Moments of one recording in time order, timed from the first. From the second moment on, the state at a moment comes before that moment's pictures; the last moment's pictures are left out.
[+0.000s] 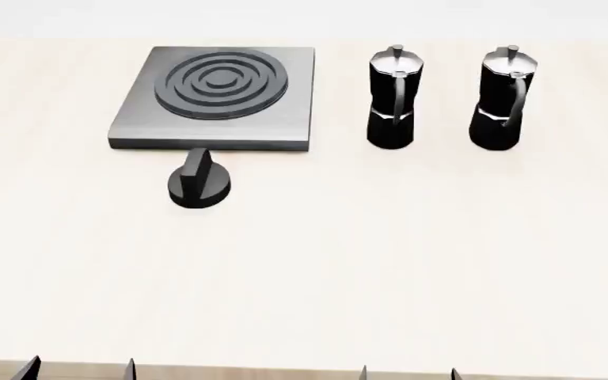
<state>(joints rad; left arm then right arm) 0.00 0.00 0.00 0.00 0.00 0.00 0.00 0.00 0.00 0.00 0.00 0.00 0.00 0.00</state>
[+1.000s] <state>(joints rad) 0.16 -0.11 0.09 0.61 -0.08 -0.17 -0.12 -0.16 0.12 -0.11 -0.61 0.03 0.15 0.10</state>
